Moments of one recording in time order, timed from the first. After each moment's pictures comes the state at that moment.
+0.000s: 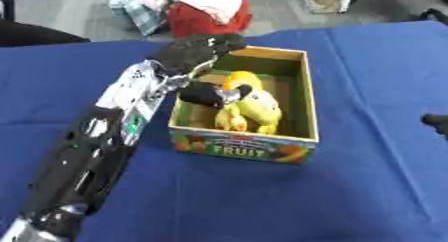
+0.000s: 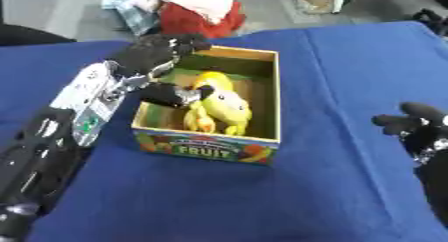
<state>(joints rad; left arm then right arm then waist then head) -0.97 0.27 -0.22 -1.30 -1.05 -0.29 -0.26 -0.08 -0.37 -0.05 -1.98 -0.39 -0.28 0.24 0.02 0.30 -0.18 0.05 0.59</state>
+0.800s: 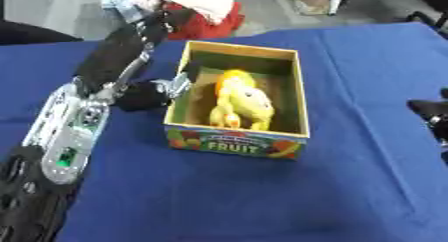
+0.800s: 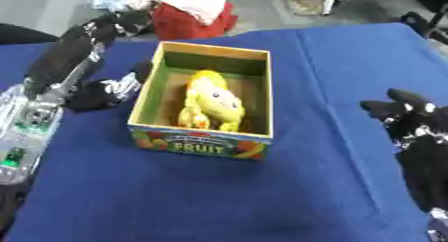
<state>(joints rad) -0.69 0.30 -0.19 -1.68 -0.82 -0.26 -0.04 -0.03 -0.37 -0.08 -1.98 -0.41 -0.35 0.18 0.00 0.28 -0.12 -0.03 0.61</state>
